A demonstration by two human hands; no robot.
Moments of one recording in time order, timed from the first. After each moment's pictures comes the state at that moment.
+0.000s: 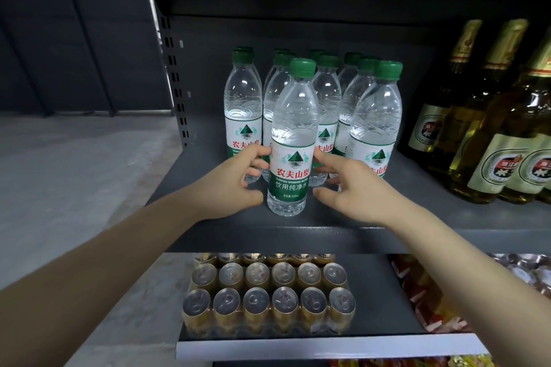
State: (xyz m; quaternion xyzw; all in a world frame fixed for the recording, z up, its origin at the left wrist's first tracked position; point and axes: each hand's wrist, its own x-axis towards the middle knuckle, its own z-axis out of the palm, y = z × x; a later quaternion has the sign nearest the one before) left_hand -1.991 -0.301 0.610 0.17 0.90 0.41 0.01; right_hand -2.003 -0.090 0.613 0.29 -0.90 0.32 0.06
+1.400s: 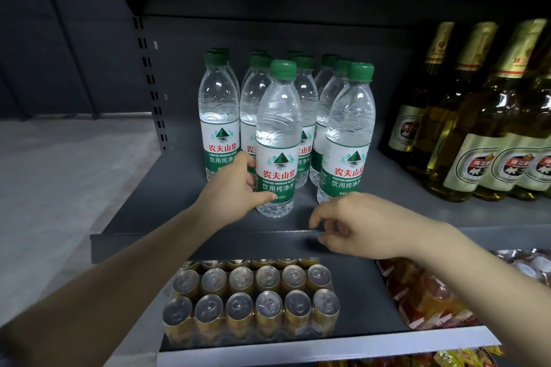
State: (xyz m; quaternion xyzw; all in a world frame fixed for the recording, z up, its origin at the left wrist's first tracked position) left_hand -2.011 -0.259 0.592 0.07 0.92 0.38 -0.08; right_hand -1.983 -0.050 0.610 0.34 -0.94 0.04 -0.01
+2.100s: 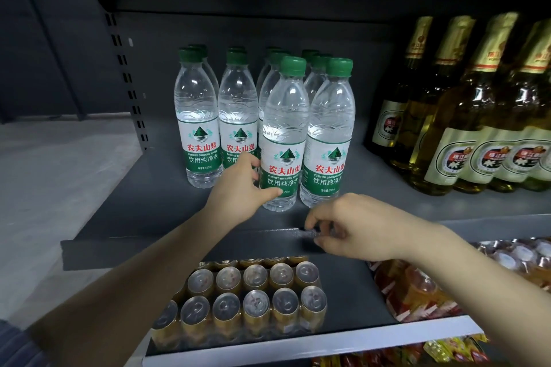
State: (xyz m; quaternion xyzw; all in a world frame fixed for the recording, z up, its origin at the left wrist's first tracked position) left_hand -2.026 -0.221 0.580 0.05 0.92 0.38 -0.10; right_hand -1.981 -0.029 0.607 0.33 -0.94 0.06 -0.02
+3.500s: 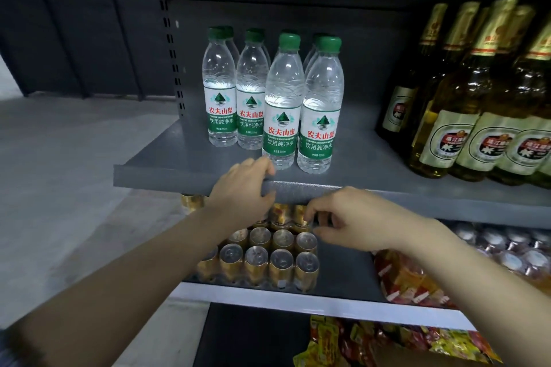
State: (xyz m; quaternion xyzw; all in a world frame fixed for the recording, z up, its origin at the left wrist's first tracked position) left_hand -1.918 -0.183 0.570 0.03 0.97 0.20 -0.13; right_hand -1.927 0.008 0.595 0.40 -0.91 0.05 -0.02
